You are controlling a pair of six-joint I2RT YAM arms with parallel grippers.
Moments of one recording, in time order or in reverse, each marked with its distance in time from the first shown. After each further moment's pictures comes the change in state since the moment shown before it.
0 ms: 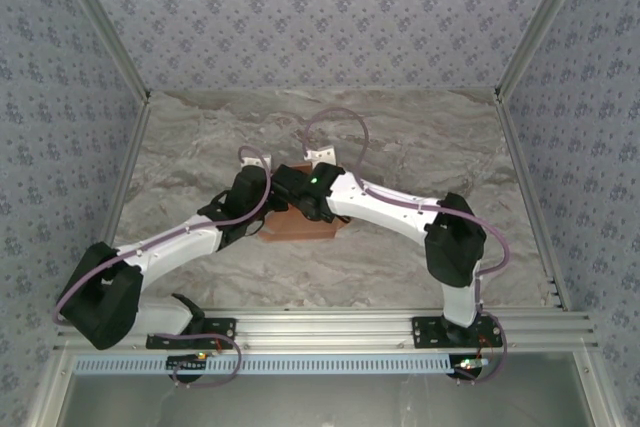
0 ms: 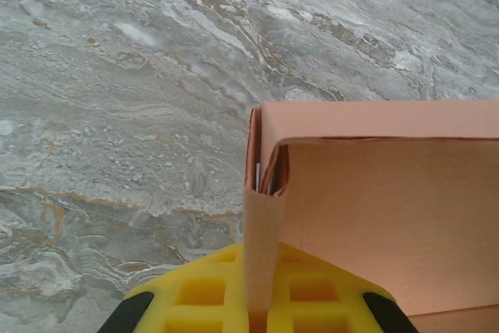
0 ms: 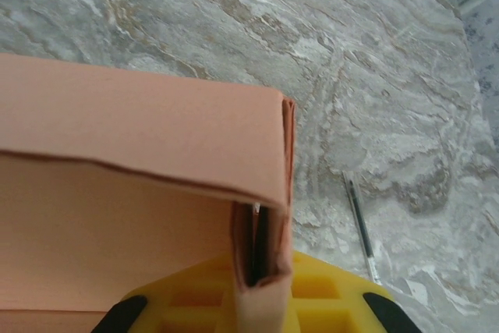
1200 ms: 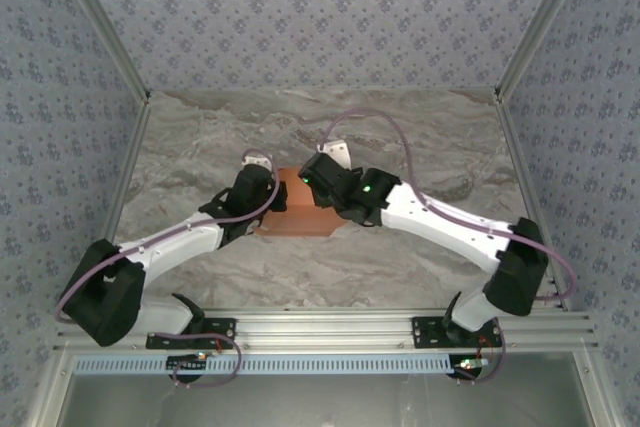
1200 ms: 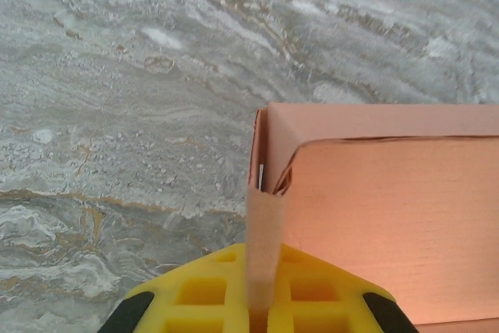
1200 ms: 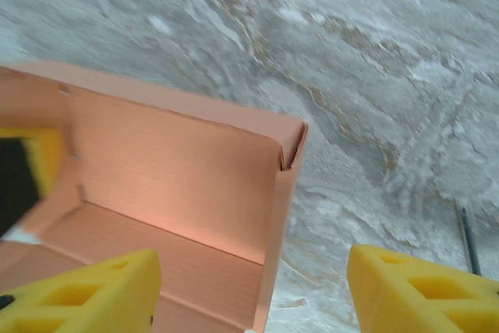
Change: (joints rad) left arm 0.014 0.032 0.031 -0.059 -0.022 0.081; right arm -0.035 -0.364 -0.233 0.356 -0.316 -0.217
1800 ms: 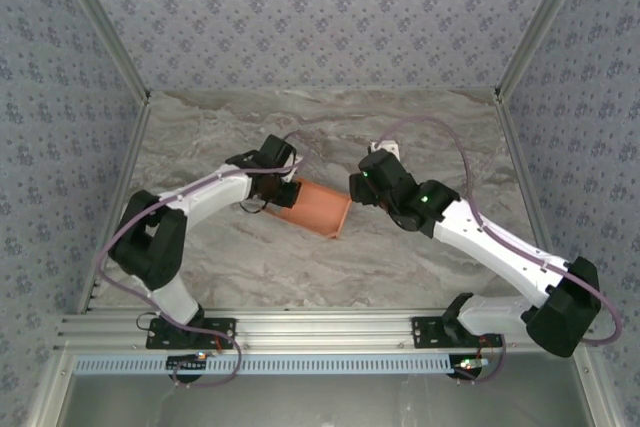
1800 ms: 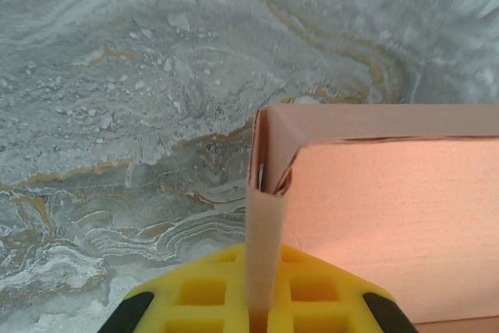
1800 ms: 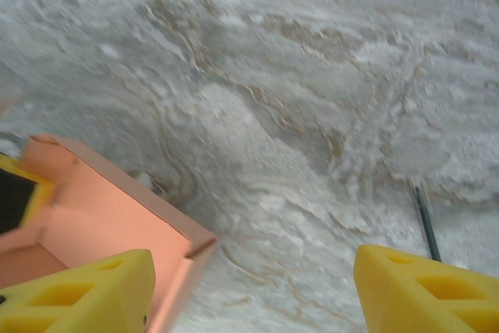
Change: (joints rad) left arm 0.050 0.376 0.470 -0.600 0.236 0.359; right arm -0.219 -0.295 -0.337 0.151 -0.142 -0.053
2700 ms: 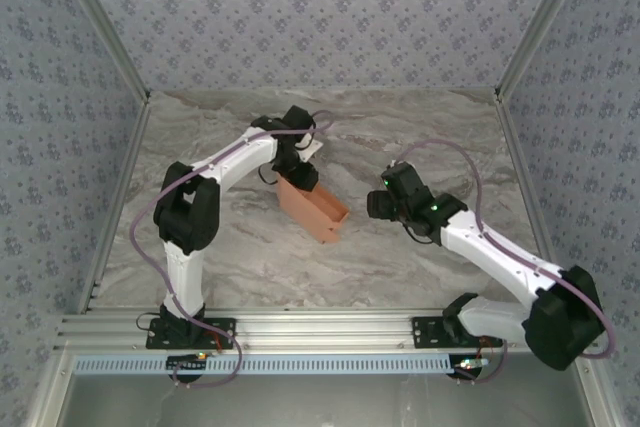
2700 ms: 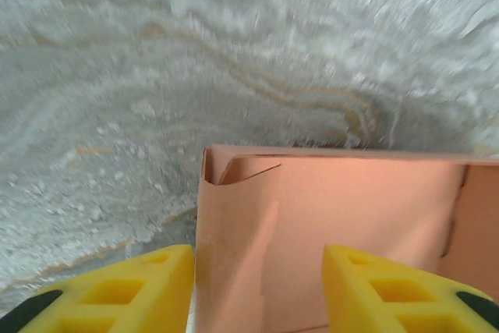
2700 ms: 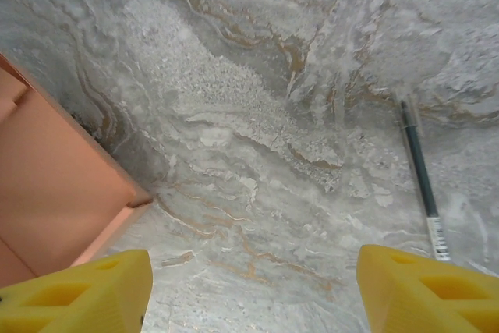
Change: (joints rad) left arm 0.009 0.309 0.515 -0.359 0.045 0.155; right arm -0.178 -0.018 -0.228 0.107 -0.192 -0.021
